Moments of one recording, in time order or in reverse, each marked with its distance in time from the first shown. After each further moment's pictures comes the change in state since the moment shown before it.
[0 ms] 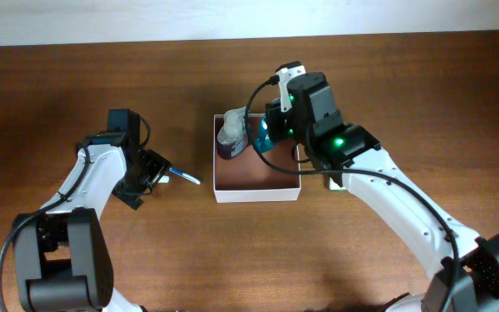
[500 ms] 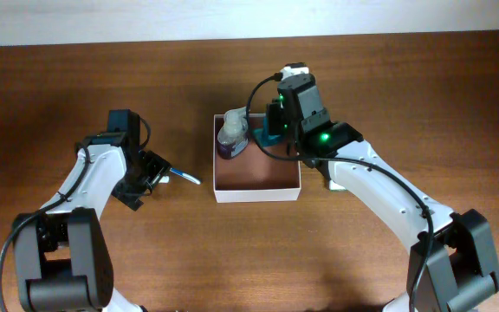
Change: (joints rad) left arm 0.000 0.000 0.000 -0.012 -0.003 0.000; right arm 0.000 0.097 0.000 0.058 0.155 0.134
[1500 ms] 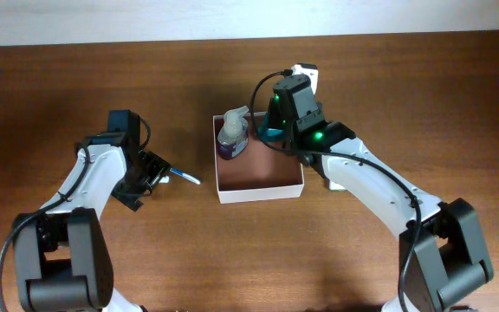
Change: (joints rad) left arm 0.000 0.000 0.000 -0.007 -0.003 0.000; right arm 0.000 0.055 0.002 0.054 0.093 0.176
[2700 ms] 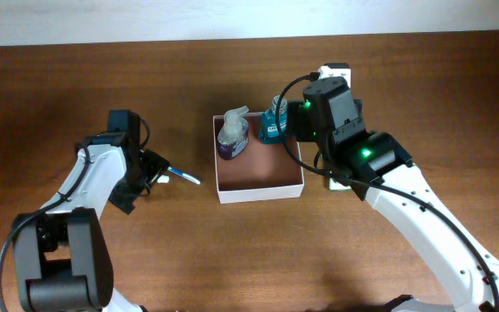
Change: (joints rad) left arm 0.000 0.000 0.000 0.003 -0.079 -0.003; right arm 0.000 -0.311 0.027 -0.382 0.073 -0.149
